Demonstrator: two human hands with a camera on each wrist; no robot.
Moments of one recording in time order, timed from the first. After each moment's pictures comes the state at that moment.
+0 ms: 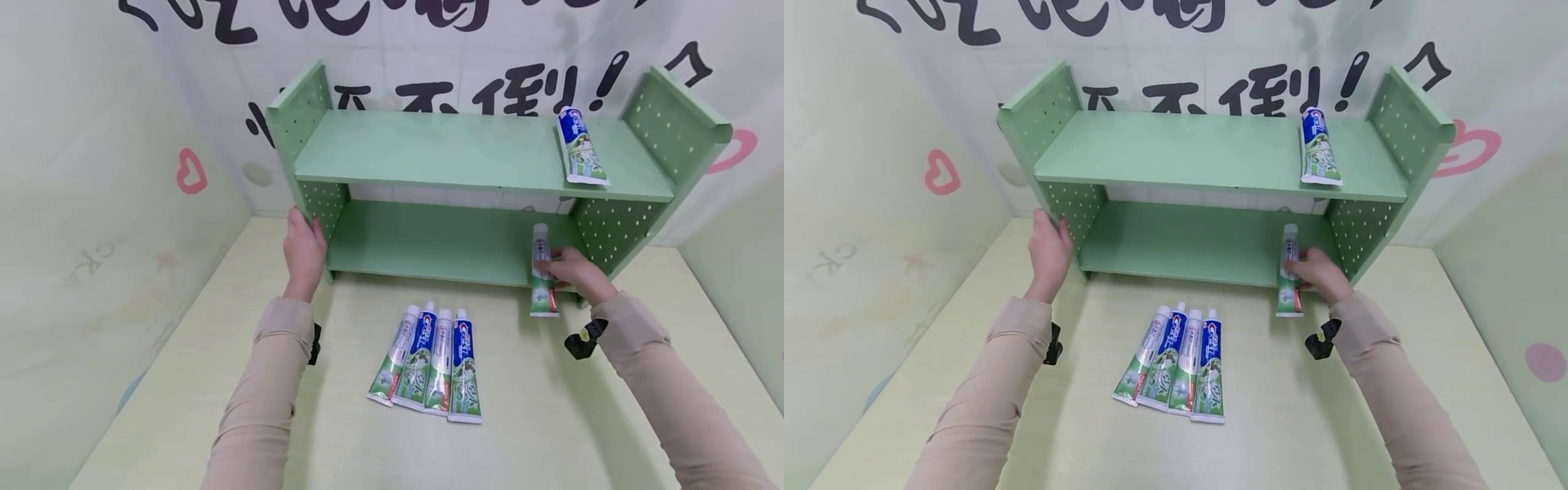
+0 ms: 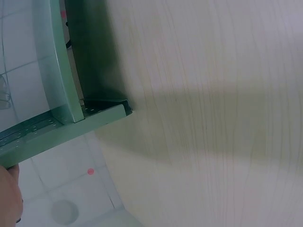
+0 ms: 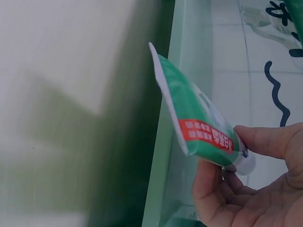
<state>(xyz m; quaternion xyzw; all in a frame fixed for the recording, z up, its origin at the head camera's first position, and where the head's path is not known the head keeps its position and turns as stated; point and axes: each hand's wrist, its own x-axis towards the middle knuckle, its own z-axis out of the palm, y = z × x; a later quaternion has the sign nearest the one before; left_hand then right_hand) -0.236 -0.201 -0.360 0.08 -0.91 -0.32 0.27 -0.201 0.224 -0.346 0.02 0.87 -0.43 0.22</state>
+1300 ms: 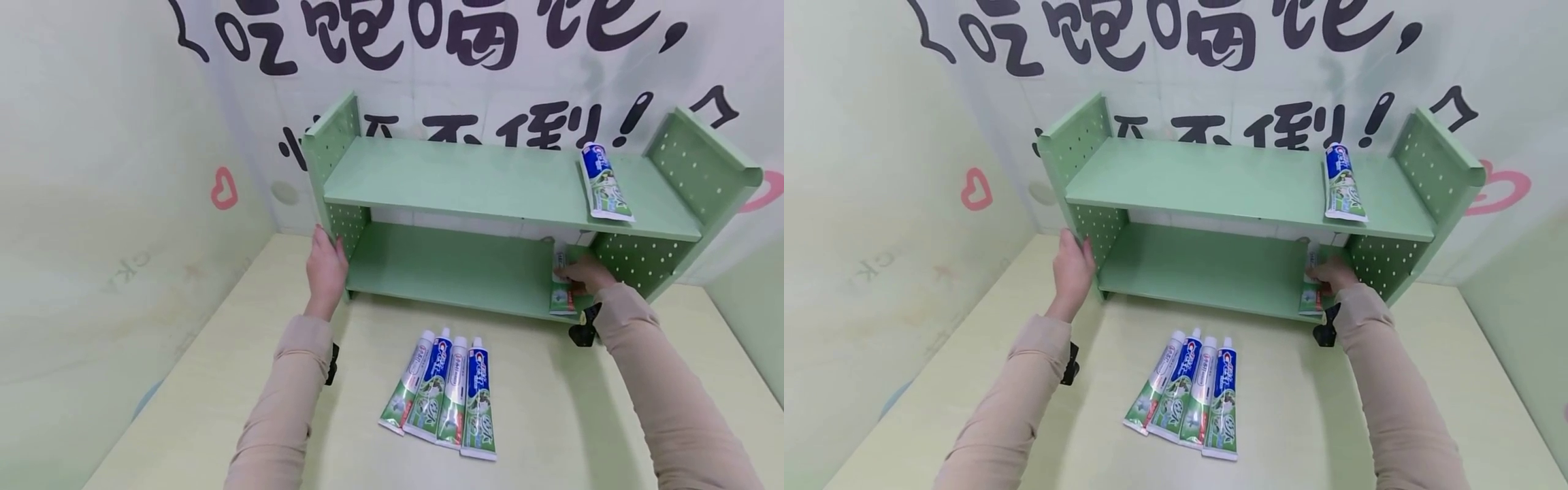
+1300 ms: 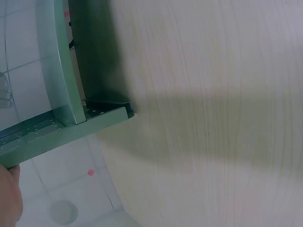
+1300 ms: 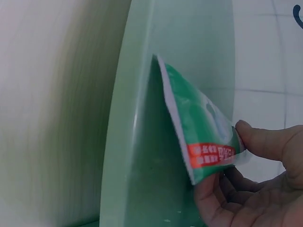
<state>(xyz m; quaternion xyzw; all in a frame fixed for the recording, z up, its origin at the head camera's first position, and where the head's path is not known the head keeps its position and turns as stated) -0.229 -0.202 -0.357 0.09 -0.91 -0.32 0.26 -0.262 0.233 -0.355 0.09 0.87 -0.45 0.19</state>
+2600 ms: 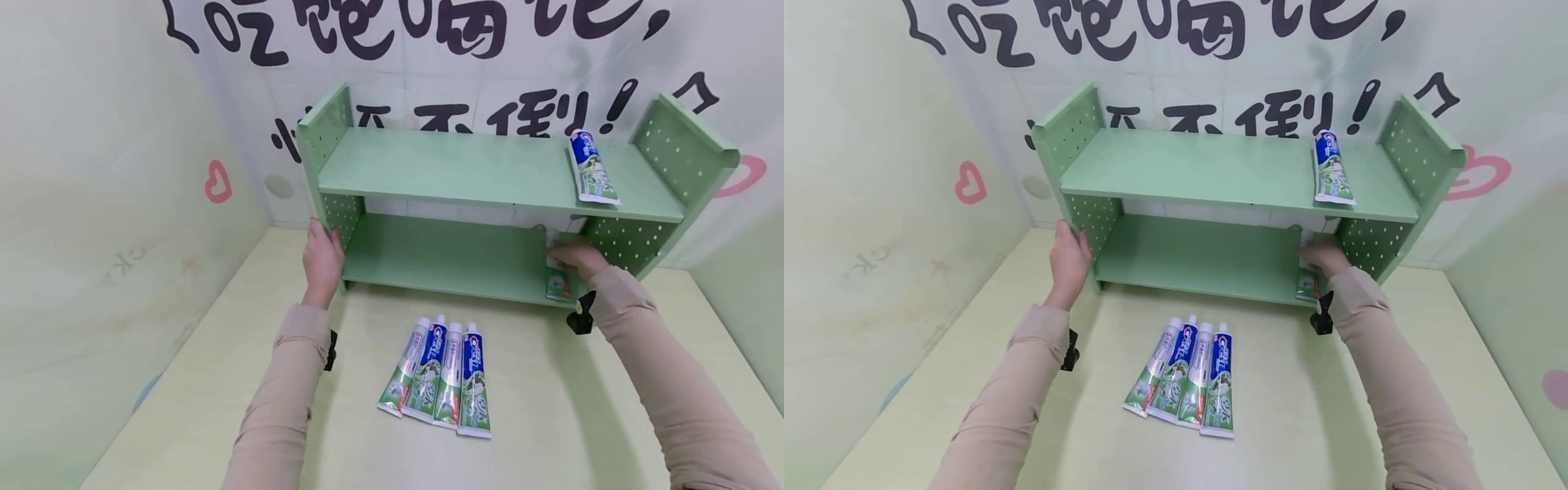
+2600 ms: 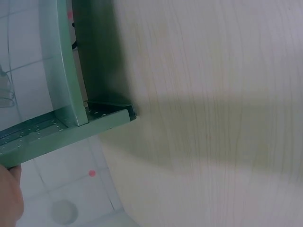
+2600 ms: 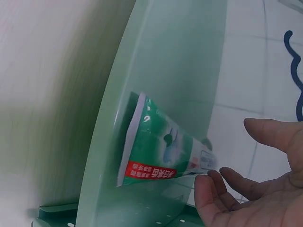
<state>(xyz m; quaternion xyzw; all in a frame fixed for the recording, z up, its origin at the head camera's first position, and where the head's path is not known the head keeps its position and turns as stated) -0.232 -0.201 -0.357 0.09 -0.91 -0.33 0.25 -0.248 0.221 -0.336 0.06 0.90 -0.41 0.13</state>
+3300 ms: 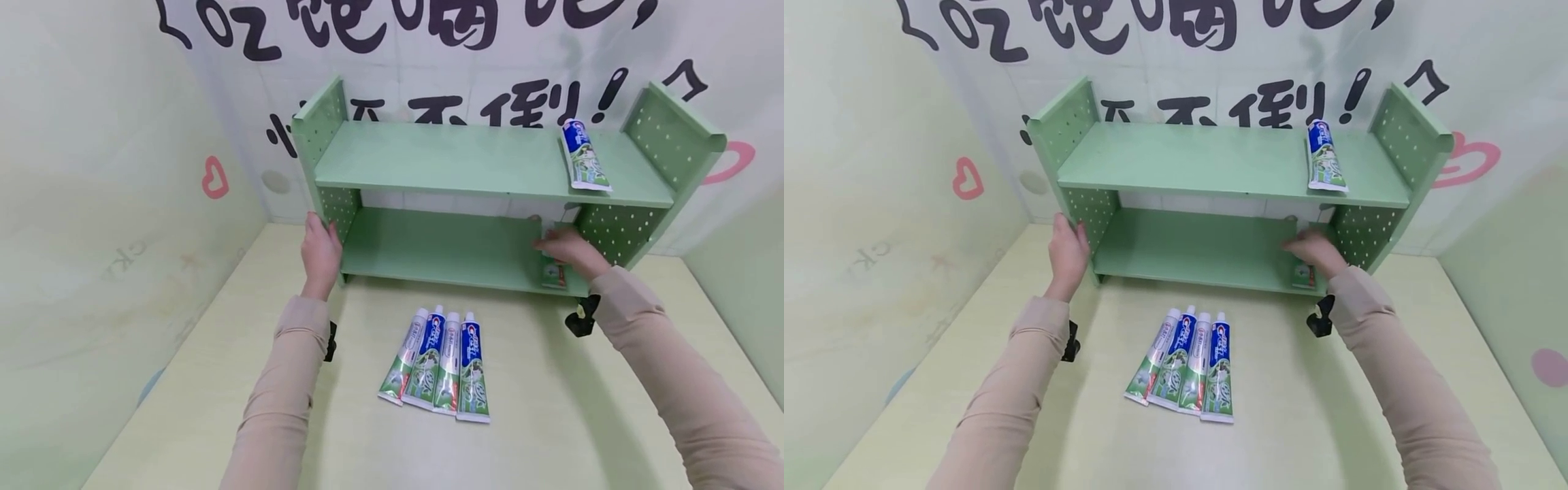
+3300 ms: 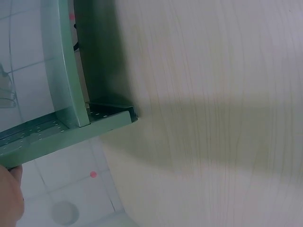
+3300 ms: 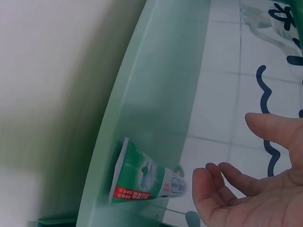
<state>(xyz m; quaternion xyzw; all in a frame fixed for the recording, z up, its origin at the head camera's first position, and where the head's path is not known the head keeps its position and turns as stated) -0.234 -0.199 -0.358 0.08 -0.91 -0.33 0.25 -0.224 0.207 -0.316 0.01 0.91 -0.37 0.18</state>
